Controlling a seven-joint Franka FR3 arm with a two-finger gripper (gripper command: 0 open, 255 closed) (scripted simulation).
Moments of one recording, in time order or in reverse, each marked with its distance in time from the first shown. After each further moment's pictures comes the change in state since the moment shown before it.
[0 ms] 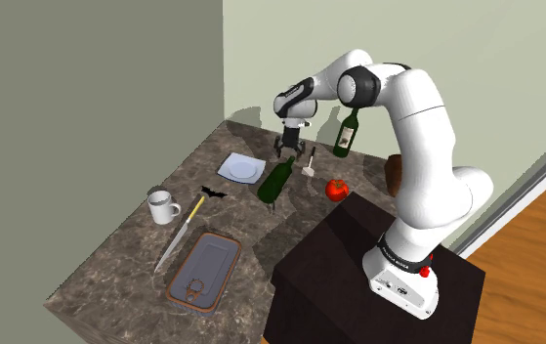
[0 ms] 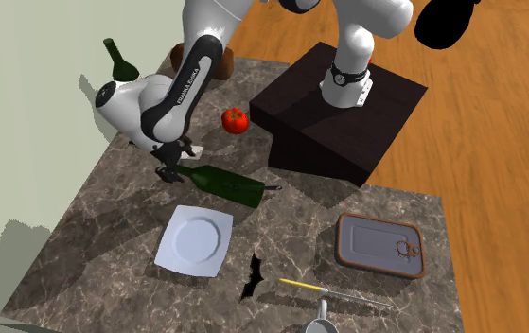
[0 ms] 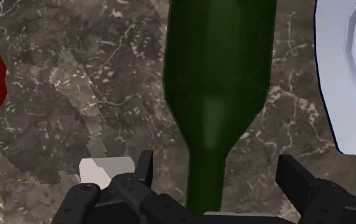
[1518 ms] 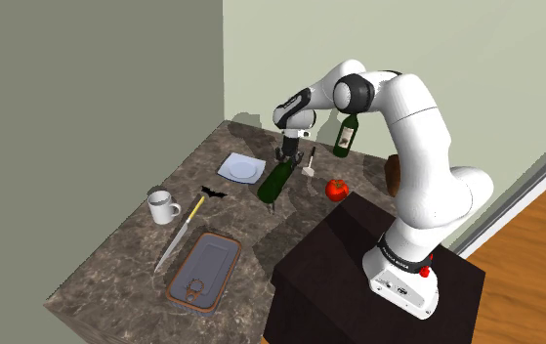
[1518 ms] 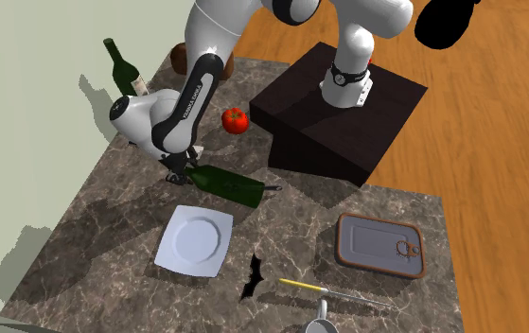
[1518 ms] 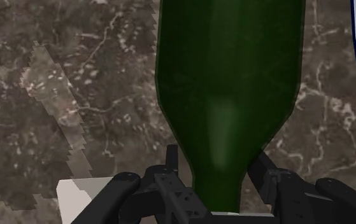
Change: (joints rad) arm -0.003 0.074 0.004 -0.005 0.017 0.078 0.006
